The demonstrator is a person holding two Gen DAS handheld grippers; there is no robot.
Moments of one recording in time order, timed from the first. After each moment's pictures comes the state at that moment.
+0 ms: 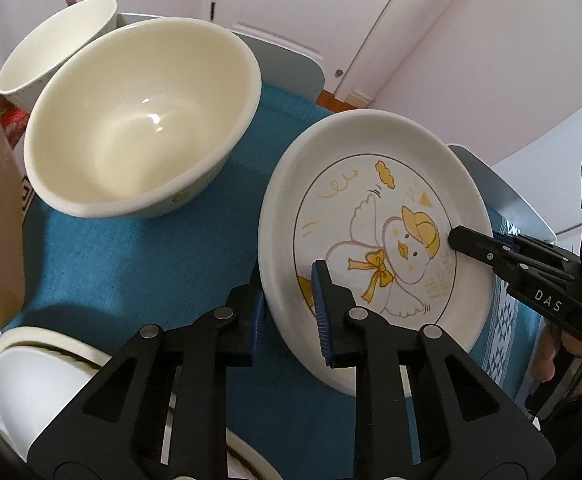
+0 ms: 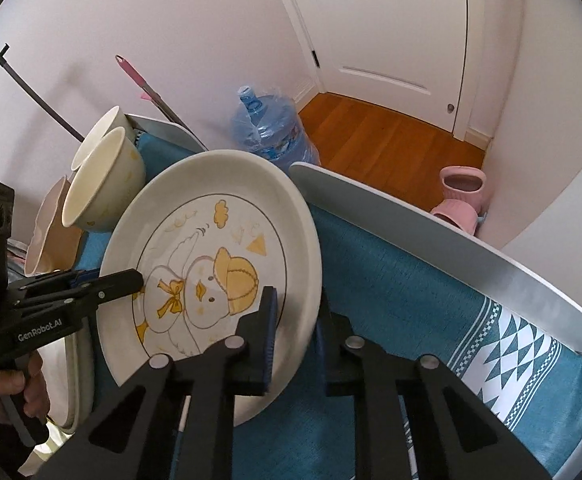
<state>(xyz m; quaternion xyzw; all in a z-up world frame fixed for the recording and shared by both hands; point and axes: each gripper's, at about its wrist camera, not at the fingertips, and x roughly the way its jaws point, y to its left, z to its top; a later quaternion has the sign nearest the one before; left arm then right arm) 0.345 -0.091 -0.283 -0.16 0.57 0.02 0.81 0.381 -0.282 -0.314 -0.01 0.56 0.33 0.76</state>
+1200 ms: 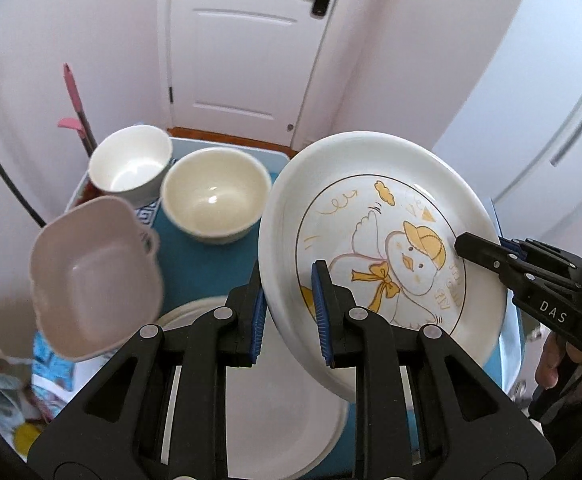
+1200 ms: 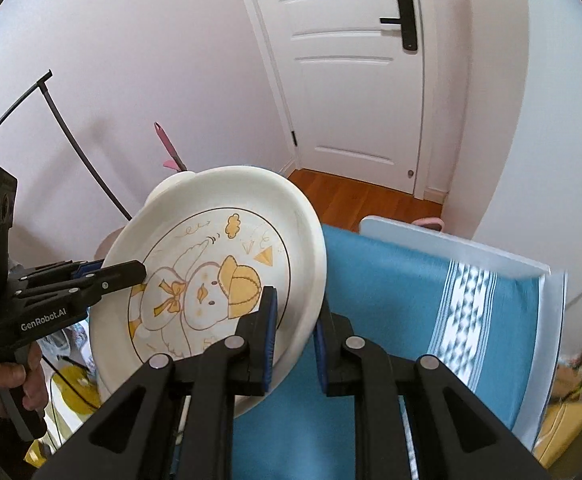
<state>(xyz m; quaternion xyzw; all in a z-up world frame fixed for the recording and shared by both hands) 0.236 -0.042 -0.143 -0.08 0.47 -0.08 0.88 0.231 -0.260 -0.178 0.02 0.44 0.24 0.86</state>
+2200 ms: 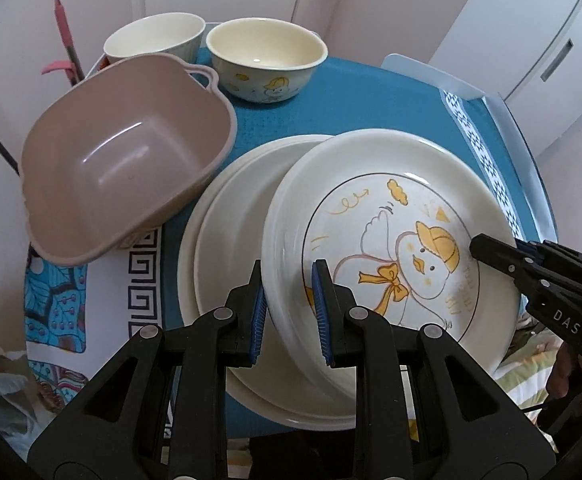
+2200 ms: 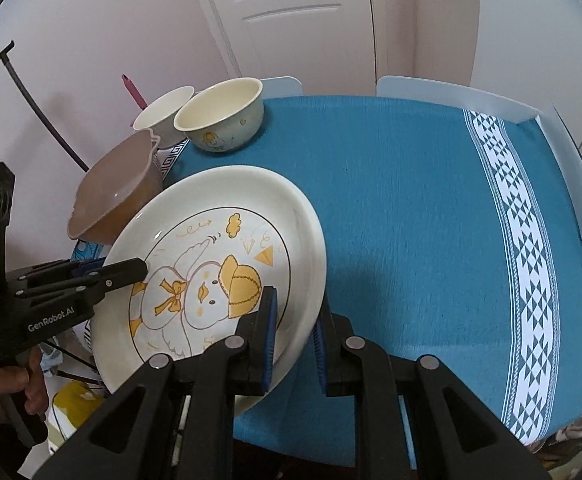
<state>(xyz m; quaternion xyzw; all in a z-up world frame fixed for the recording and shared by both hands) 0.174 0.015 -0.242 -0.04 0.54 -0.14 0.83 0.119 -0.178 -0.257 0.04 0.51 0.12 0.85</state>
